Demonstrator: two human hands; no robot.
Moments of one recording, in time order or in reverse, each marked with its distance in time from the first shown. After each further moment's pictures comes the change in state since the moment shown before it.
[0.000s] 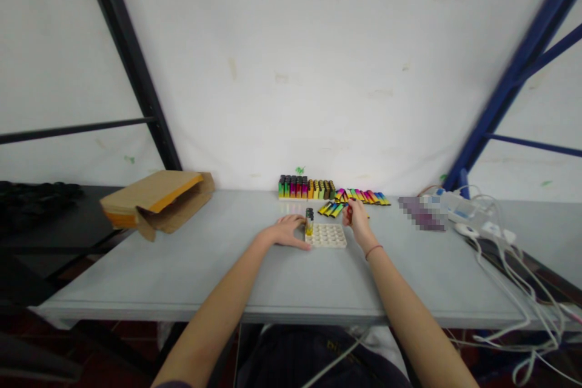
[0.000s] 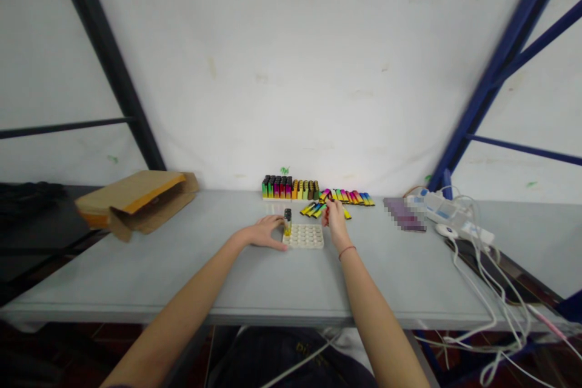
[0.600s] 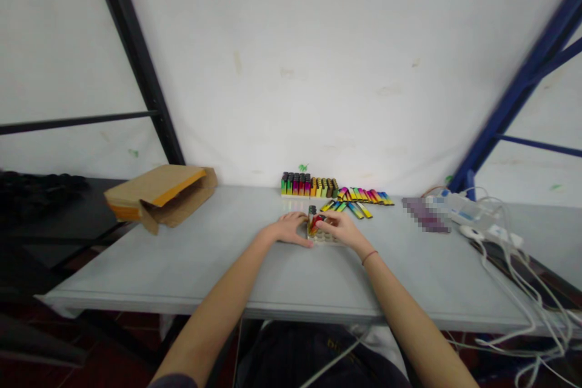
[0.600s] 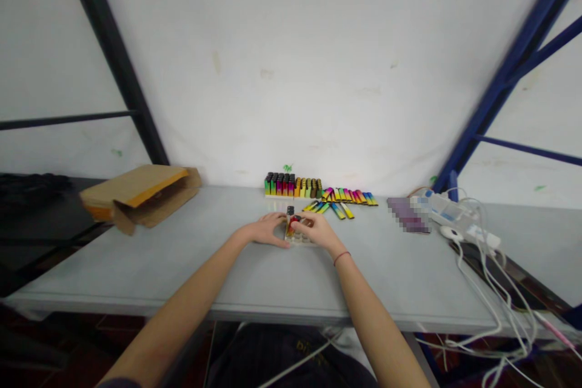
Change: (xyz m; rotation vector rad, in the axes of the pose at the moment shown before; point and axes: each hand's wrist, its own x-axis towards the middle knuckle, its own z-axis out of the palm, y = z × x) left_hand 0.000 0.001 0.002 -0.002 0.012 0.010; right_hand -0.033 0.000 0.021 -0.465 -0.585 -0.197
